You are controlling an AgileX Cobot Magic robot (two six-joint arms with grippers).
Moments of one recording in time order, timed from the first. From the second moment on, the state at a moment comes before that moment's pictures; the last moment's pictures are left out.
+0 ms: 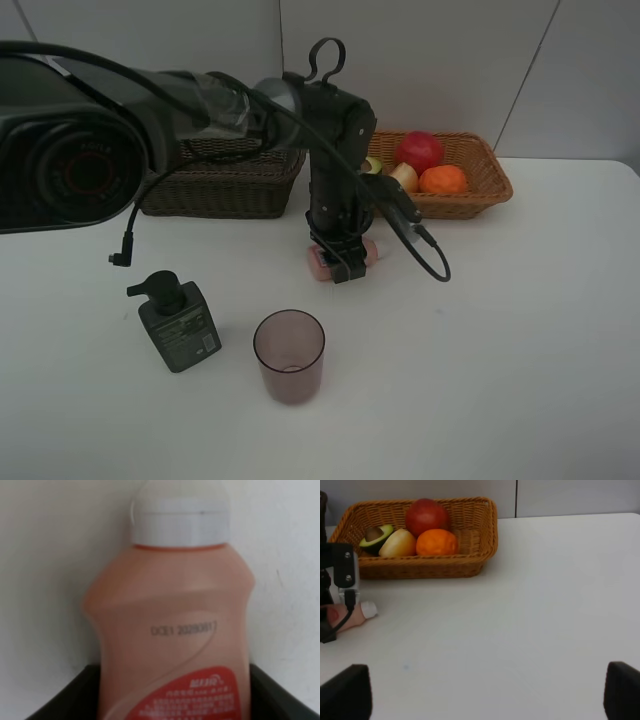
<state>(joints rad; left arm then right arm) -0.75 2.49 -1.96 -0.06 1.05 0.48 -0.04 0.00 -0.52 0.04 1.04 -0.06</state>
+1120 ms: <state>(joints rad) -0.74 2.32 -1.96 -0.06 1.21 0.46 -0.04 0.00 -0.52 0.04 1.04 -0.06</state>
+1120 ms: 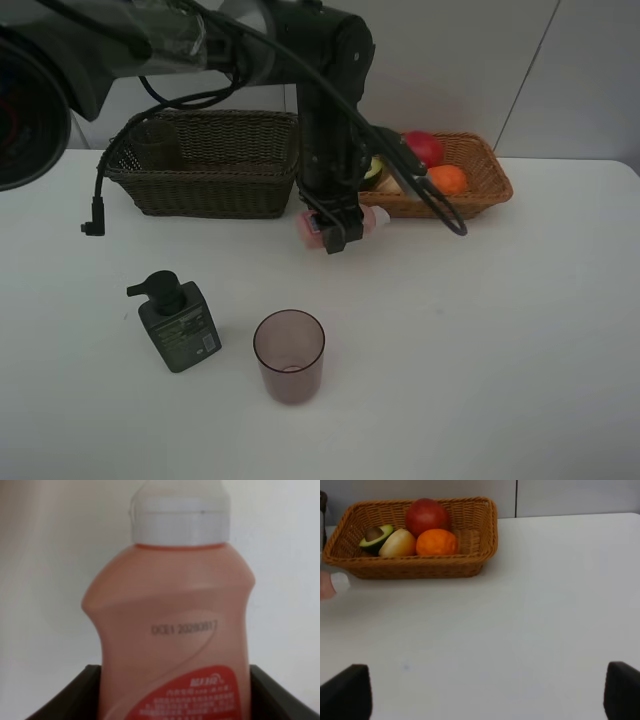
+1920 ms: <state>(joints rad) -0.56 2.26 -2.08 0.02 1.21 0.37 -0.04 0.00 -0.52 0.04 1.04 -0.06</state>
